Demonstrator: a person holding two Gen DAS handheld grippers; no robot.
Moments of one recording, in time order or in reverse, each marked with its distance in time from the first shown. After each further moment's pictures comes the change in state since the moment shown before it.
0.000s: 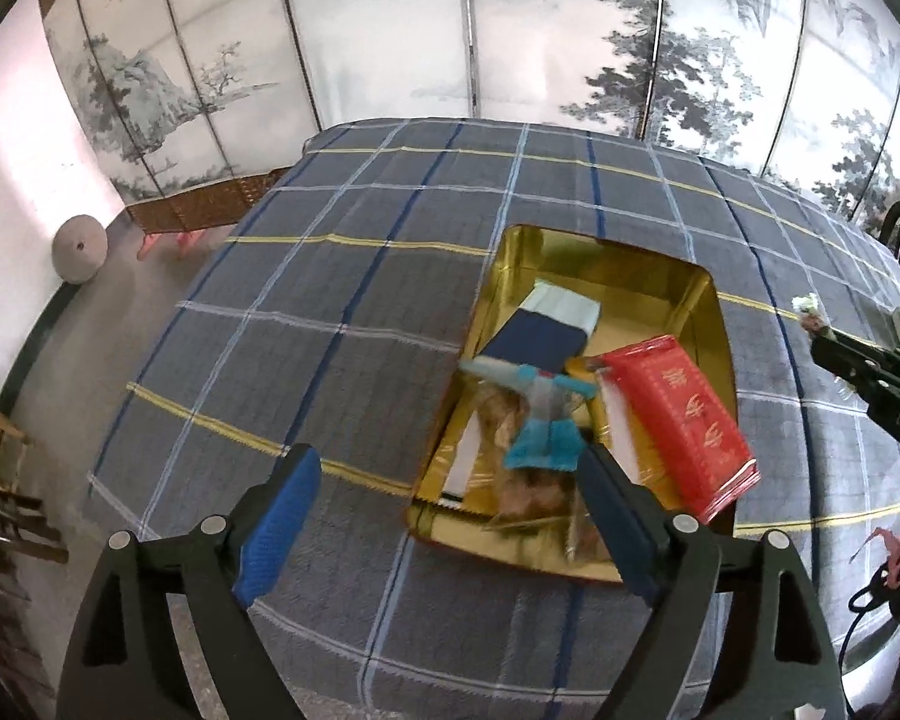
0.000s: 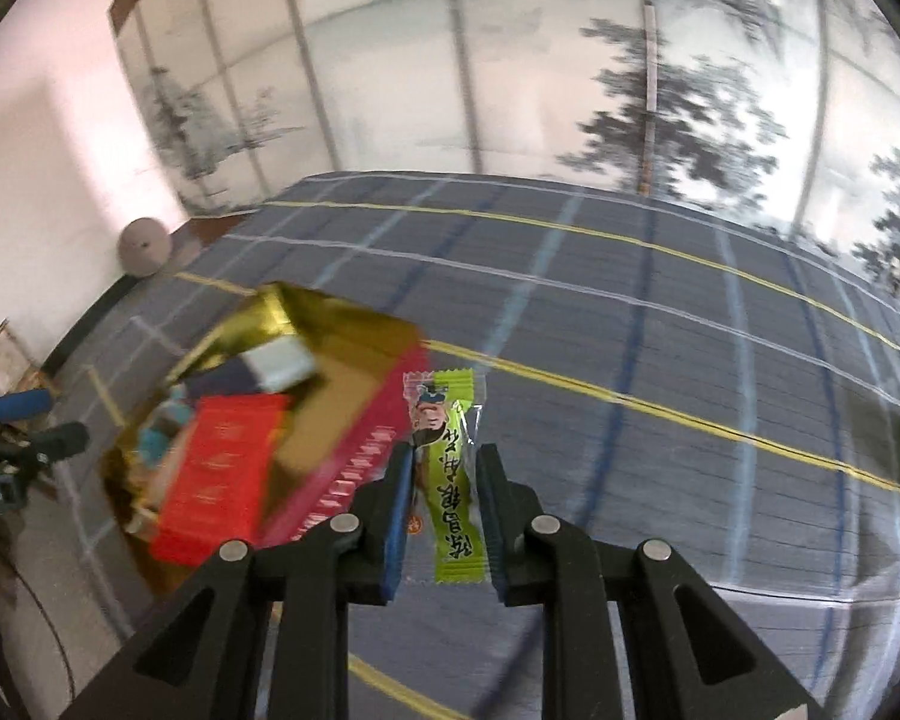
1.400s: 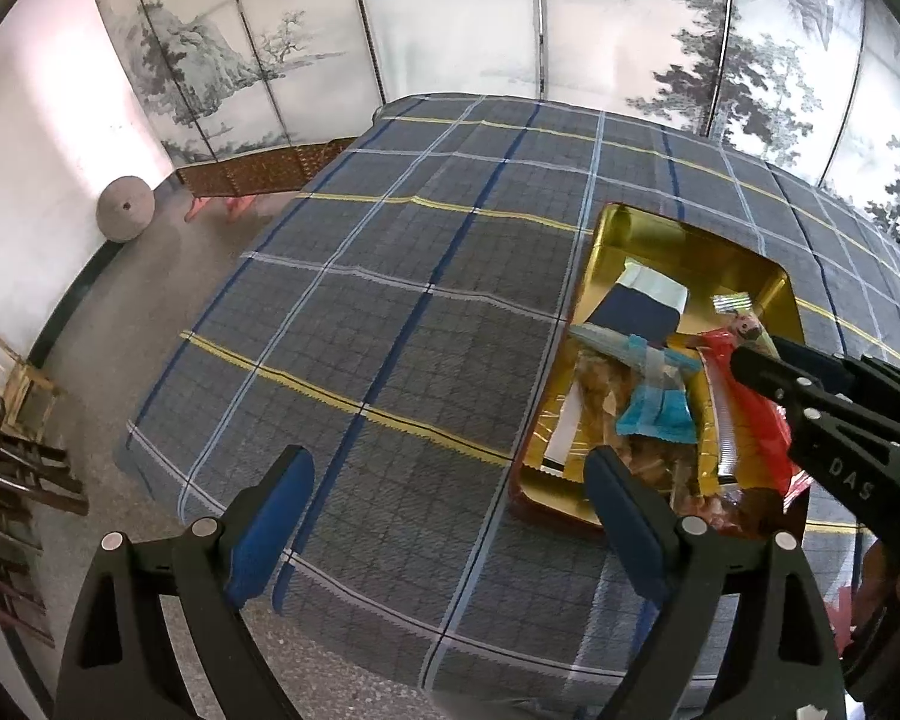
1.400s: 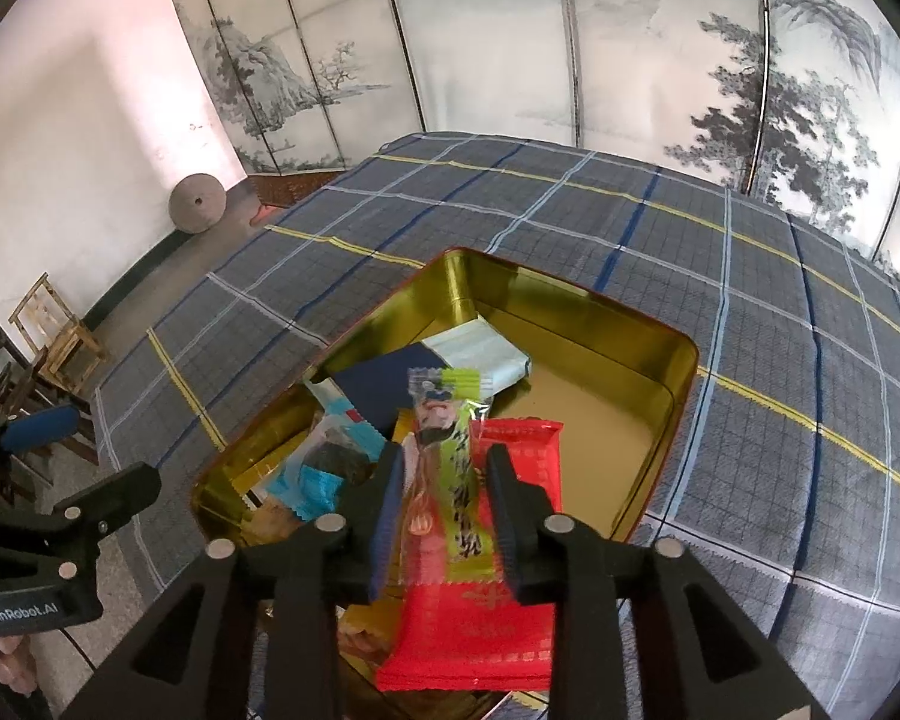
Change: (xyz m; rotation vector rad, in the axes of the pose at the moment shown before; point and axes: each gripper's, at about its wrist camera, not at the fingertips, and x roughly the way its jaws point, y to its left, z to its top) left arm 0.005 0.039 -0.017 -0.081 0.041 0.096; right arm 0.049 0.121 0.009 -0.076 0.073 0.090
